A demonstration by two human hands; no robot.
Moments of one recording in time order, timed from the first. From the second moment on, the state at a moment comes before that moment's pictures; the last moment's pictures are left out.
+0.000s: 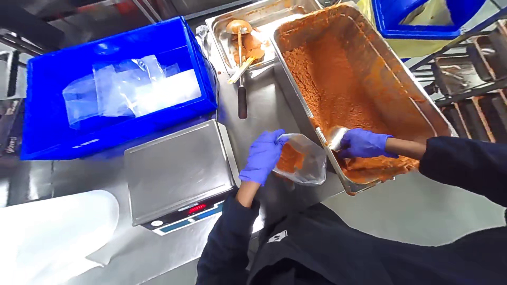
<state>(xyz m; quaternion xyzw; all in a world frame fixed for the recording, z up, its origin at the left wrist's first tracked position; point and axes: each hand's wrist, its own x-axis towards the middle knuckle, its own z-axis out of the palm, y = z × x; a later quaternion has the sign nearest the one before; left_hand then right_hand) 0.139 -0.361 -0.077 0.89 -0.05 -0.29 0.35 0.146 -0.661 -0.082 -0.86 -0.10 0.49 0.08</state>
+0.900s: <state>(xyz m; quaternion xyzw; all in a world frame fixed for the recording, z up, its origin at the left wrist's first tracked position) 0.152 -0.386 -0.104 0.87 -0.13 -0.20 0.42 0.032 -0.702 -0.030 -0.74 0.21 -0.09 0.63</state>
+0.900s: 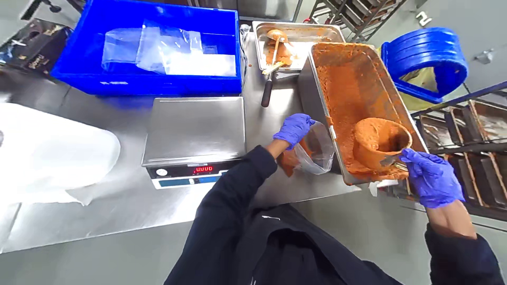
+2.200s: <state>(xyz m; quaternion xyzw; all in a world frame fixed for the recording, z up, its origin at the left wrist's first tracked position) 0.156 -0.368 -0.115 0.83 -0.17 -0.22 0.49 0.004 -0.576 -0.013 -0.86 -0.41 -0.30 -0.08</state>
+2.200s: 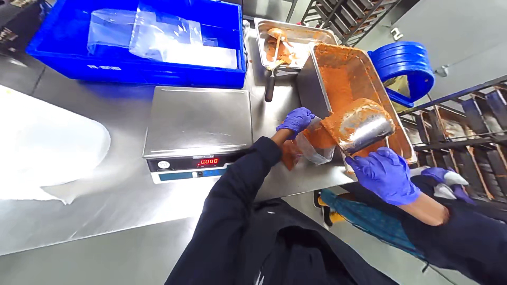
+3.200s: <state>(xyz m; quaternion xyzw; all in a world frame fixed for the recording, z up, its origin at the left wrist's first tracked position) 0.149 -0.359 -0.113 0.82 -0.06 -0.27 0.50 0.287 -0.687 -0.067 -0.99 0.07 0.14 -0.01</state>
